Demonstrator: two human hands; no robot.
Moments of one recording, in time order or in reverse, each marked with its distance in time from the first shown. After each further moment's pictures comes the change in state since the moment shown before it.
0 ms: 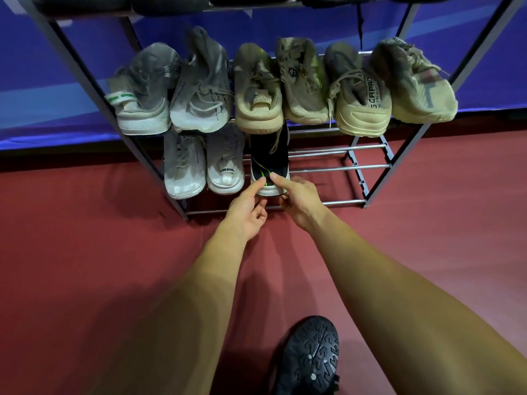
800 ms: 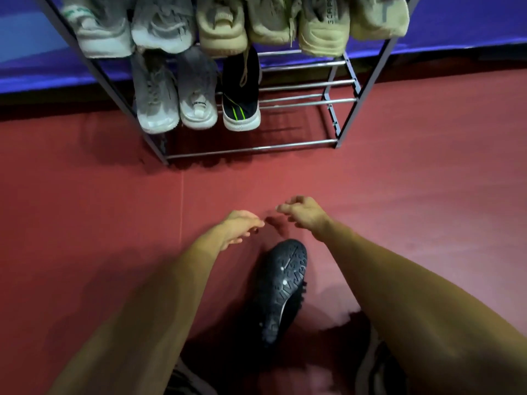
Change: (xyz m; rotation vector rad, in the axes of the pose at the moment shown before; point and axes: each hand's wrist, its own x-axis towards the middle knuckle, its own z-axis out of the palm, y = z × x) left_hand -0.060 -0.137 -0.087 1.010 -0.095 -0.107; right_hand -0.120 0.091 -0.108 -0.607 0.078 0.192
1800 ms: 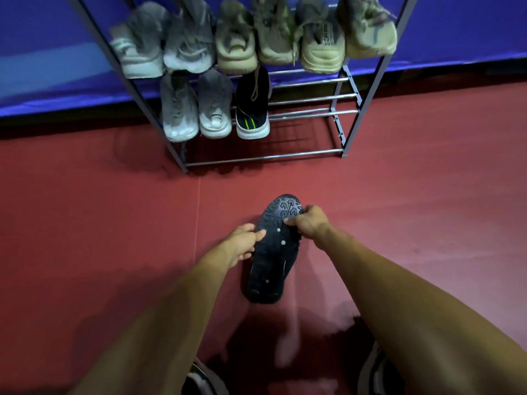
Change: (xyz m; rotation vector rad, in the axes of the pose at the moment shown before) left_hand -0.038 -0.026 0.017 -0.109 0.115 -0.035; right_hand -0.021 0.012 0.005 -0.084 0.087 0.058
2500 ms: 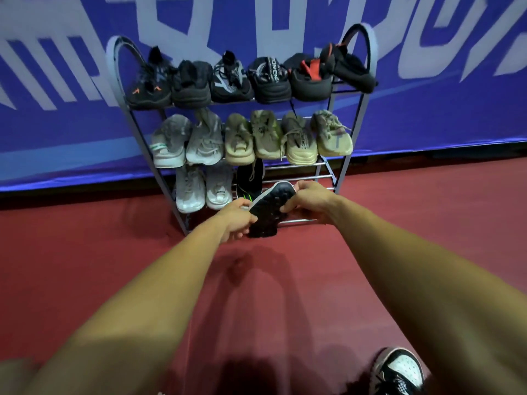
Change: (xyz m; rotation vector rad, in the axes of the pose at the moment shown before) left_hand -0.096 0.183 -0.059 0.109 0.061 0.376; right_hand -0.096 -0.186 -0.090 -0.028 -0.099 -0.387
